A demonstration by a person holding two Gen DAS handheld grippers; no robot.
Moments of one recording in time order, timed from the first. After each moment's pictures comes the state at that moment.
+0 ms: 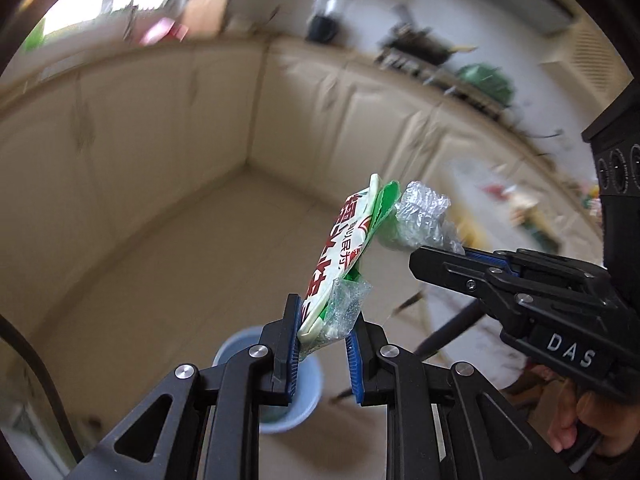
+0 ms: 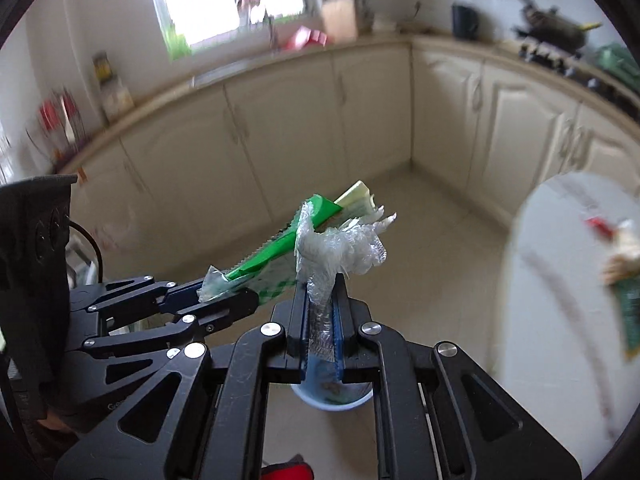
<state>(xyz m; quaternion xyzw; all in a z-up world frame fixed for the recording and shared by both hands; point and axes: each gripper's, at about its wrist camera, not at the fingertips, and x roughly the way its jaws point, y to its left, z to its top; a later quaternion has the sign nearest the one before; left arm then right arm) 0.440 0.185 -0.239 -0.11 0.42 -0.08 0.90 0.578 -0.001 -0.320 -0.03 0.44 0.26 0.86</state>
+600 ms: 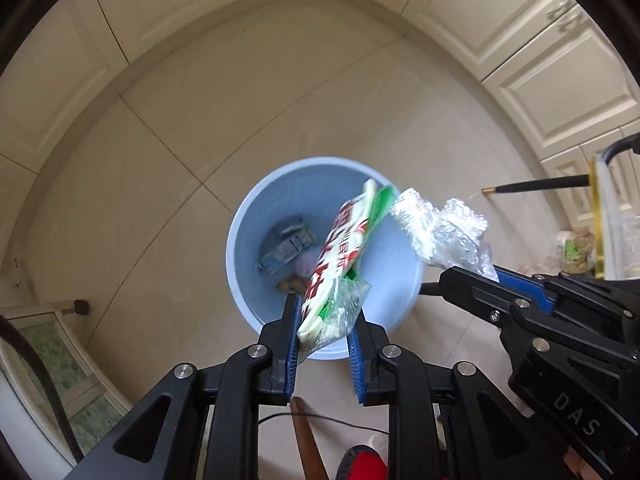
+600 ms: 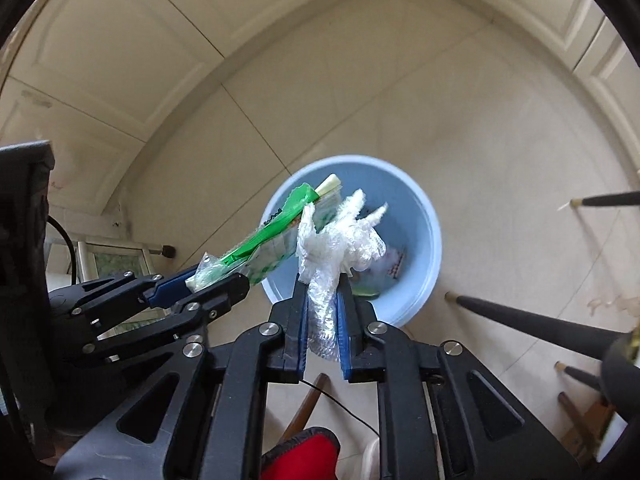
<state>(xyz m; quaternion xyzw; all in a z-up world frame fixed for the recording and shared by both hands) 0.544 0.231 -0.476 -0.13 0.67 -0.02 0.73 0.645 0.025 -0.629 0.01 0.70 0.20 0.69</state>
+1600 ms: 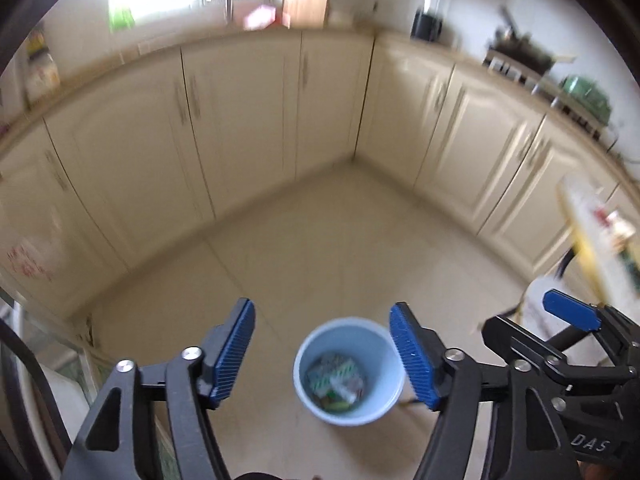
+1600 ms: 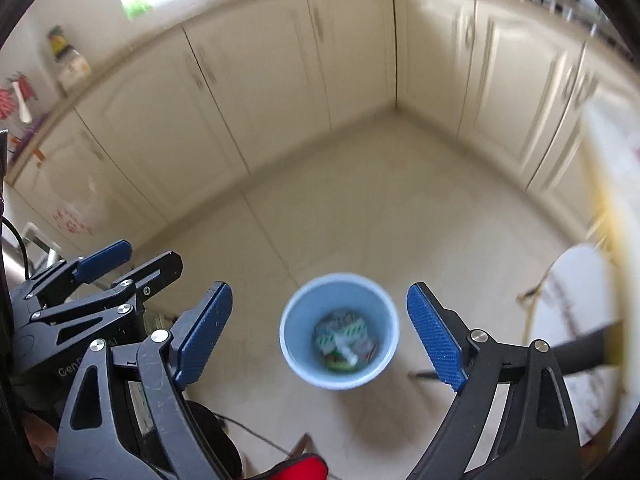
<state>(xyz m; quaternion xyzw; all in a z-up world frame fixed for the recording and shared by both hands) 0.451 0.224 -0.190 -0.09 0.41 0.09 0.90 0.591 0.026 -0.383 -0.03 0.49 0.20 0.84</state>
